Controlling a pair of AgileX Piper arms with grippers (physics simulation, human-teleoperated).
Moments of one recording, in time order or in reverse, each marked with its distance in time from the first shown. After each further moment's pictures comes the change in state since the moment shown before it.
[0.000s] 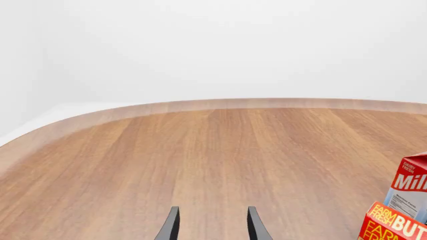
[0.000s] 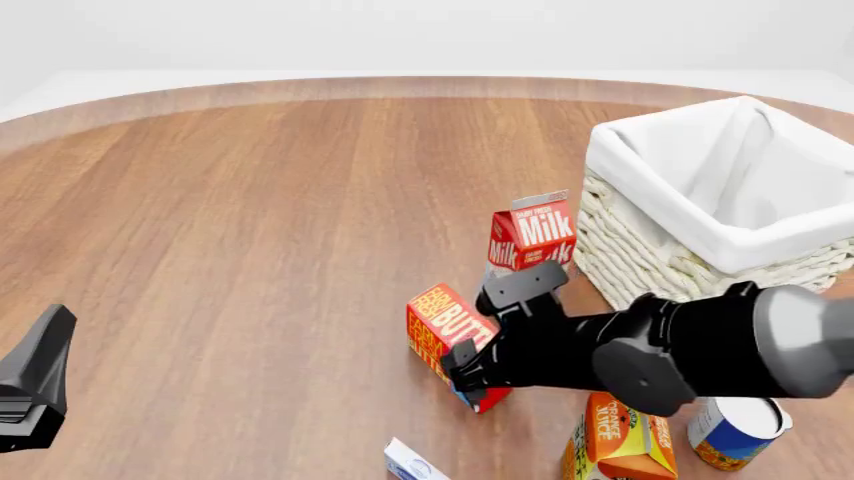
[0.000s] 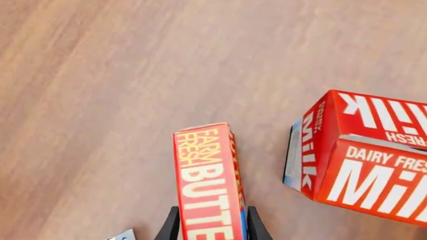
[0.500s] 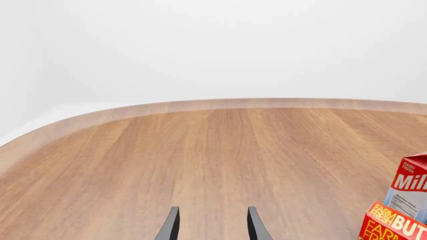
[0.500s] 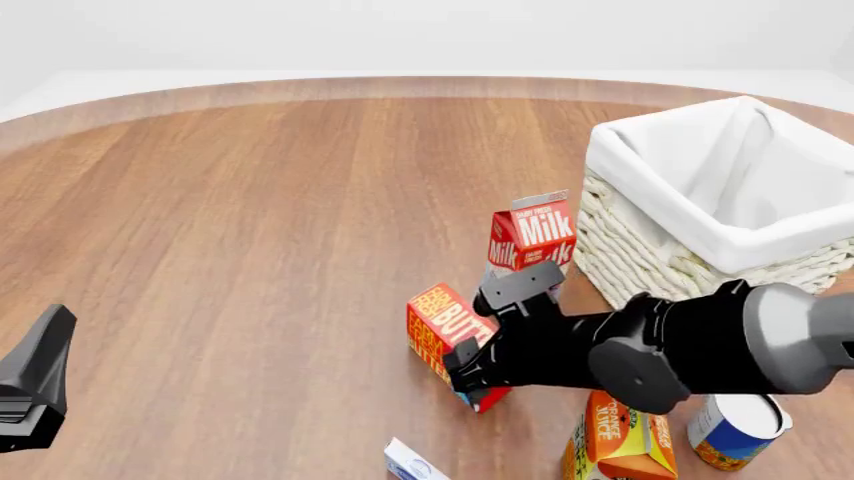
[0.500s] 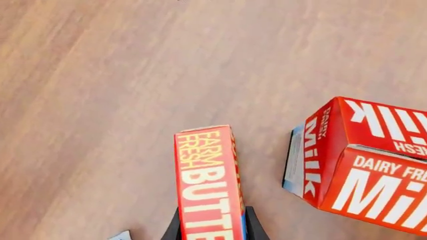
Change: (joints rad) left arm 0.000 0.000 0.000 0.000 0.000; right arm -0.005 0.018 -0.007 -0.010 -0.014
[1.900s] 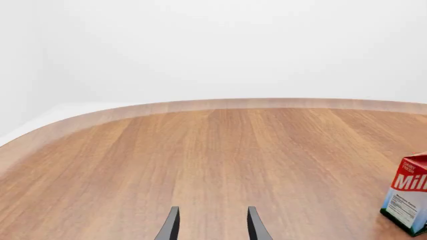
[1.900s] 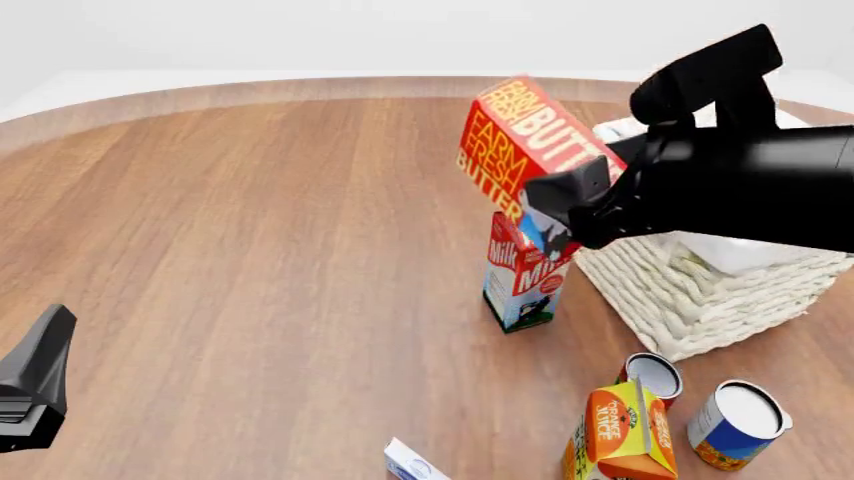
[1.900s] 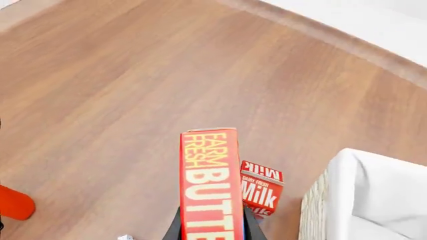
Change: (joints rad) left arm 0.000 0.000 0.000 0.000 0.000; right arm -0.111 -0.592 -0.253 0.483 -0.302
